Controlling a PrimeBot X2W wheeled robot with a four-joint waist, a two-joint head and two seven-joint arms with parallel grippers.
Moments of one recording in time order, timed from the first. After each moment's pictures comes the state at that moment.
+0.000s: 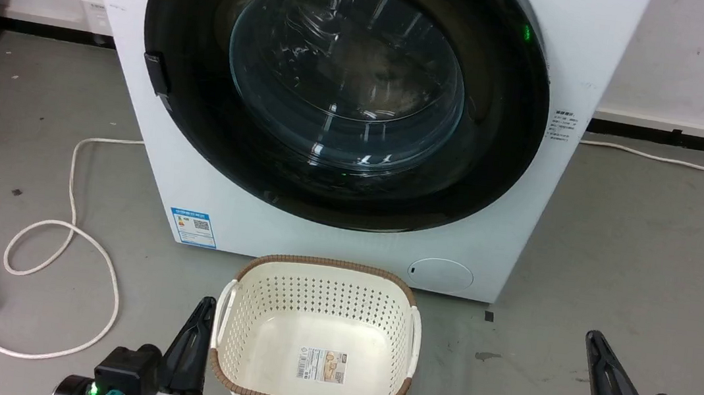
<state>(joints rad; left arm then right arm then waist) 0.04 0.05 -0.08 0.11 -0.14 -0.07 -0.22 0.06 -0.06 -0.06 0.05 -0.03 0.13 -0.22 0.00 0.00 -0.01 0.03</state>
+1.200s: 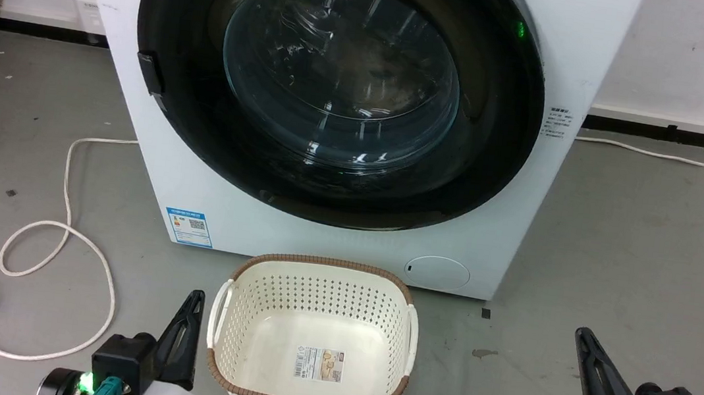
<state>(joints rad) 0.04 0.05 -0.05 0.07 -0.10 -0.05 -0.15 0.05 -0.06 -0.04 0.04 -0.02 0.13 -0.15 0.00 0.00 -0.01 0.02</state>
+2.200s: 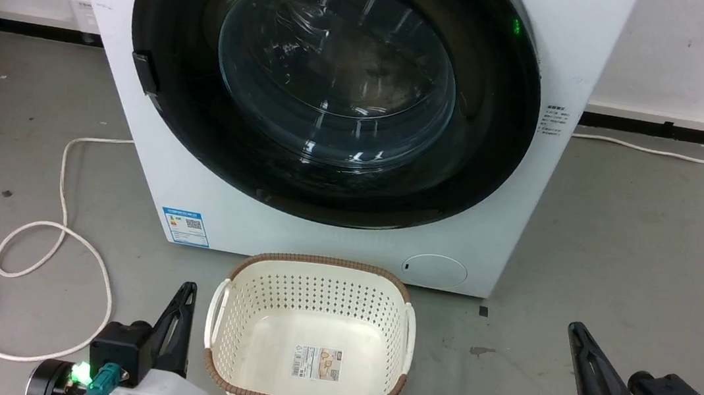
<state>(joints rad) 0.02 0.05 -0.03 0.04 -0.06 -0.03 -0.09 0.03 -0.06 -0.02 0.02 -0.02 0.13 -0.09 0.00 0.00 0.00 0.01</state>
